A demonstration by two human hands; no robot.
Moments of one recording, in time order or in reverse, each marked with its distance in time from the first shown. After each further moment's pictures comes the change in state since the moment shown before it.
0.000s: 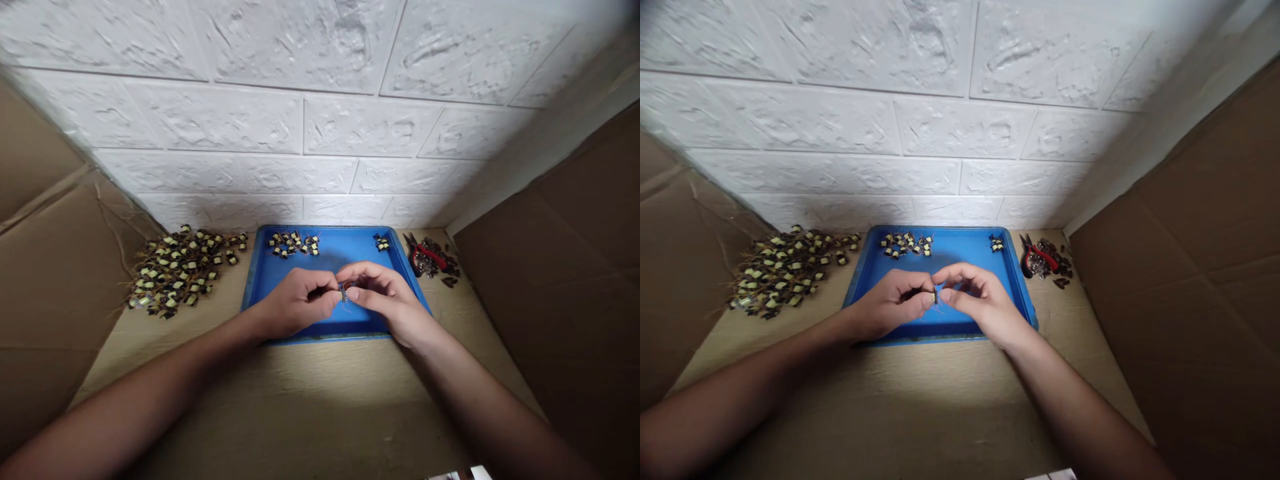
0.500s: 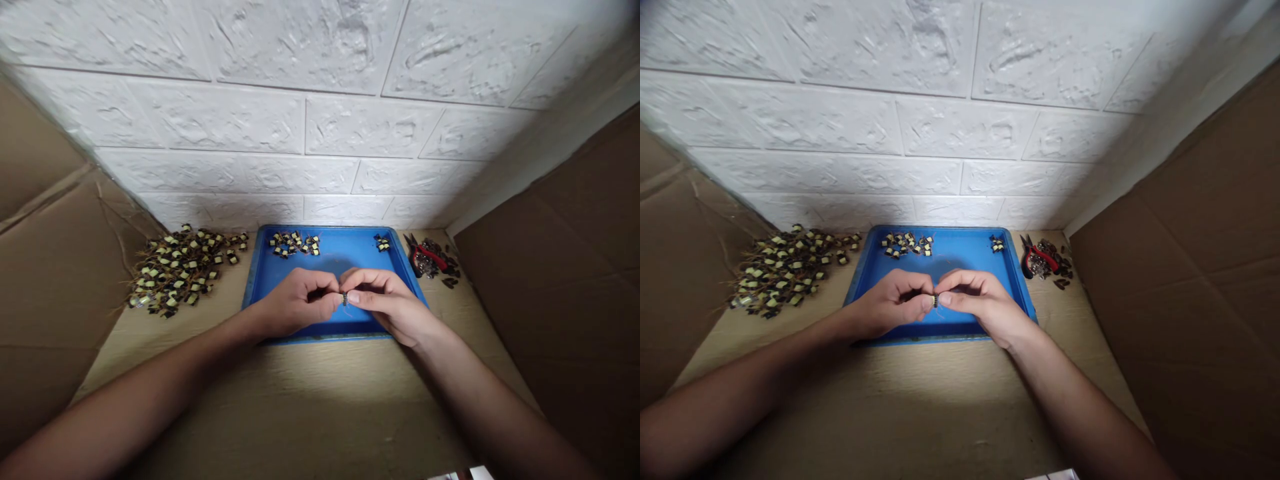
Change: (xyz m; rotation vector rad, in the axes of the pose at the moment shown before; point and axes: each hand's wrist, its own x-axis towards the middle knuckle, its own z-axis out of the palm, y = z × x) left_hand 0.000 0.002 -0.002 -0.048 -0.037 -0.034; right_hand 0.002 0.003 -0.002 0.155 -0.056 0.083
